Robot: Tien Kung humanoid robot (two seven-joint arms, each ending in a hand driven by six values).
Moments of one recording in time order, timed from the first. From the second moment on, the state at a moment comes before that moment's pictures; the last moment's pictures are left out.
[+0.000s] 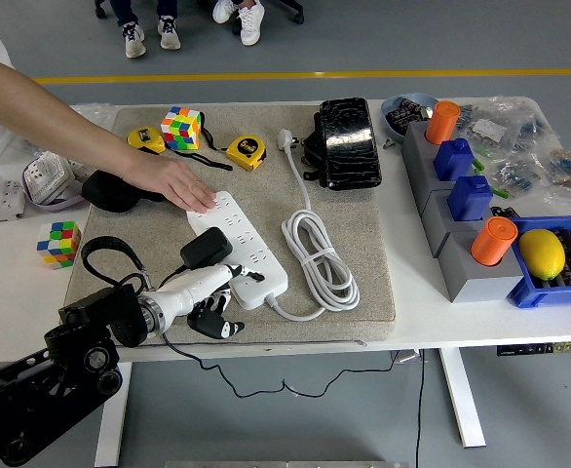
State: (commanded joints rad) left arm -0.31 0.33 -0.78 -1.50 1.73 -0.17 0.37; right arm 0.05 -0.21 1.15 0.20 -0.23 -0.09 0.07
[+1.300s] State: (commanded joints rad) left arm -0.27 0.32 -0.85 -1.37 0.72 0.27 -0.38; right arm 0.05 -0.21 1.14 0.20 -0.22 -0.09 0.07
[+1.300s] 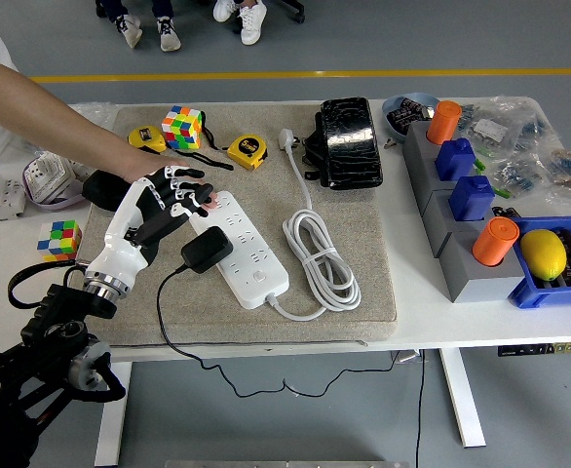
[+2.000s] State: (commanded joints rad) left arm -0.27 0.32 -0.86 -1.37 0.70 0.27 -0.38; right arm 0.05 -0.21 1.13 0.20 -0.22 -0.09 0.07
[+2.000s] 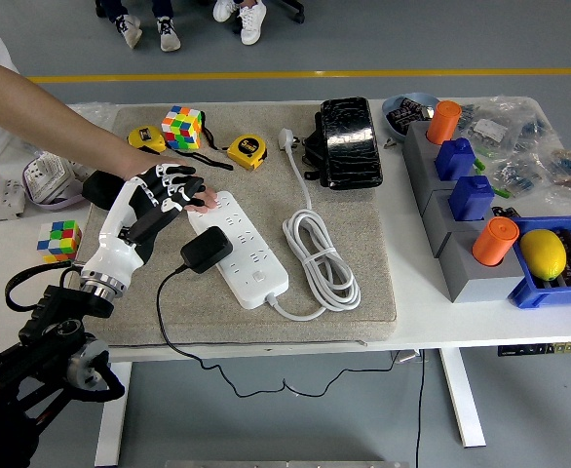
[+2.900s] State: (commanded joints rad) left arm -0.26 0.34 -0.94 -1.61 1.44 -0.14 0.25; right arm 0.05 -0.21 1.14 0.20 -0.23 -0.09 0.07
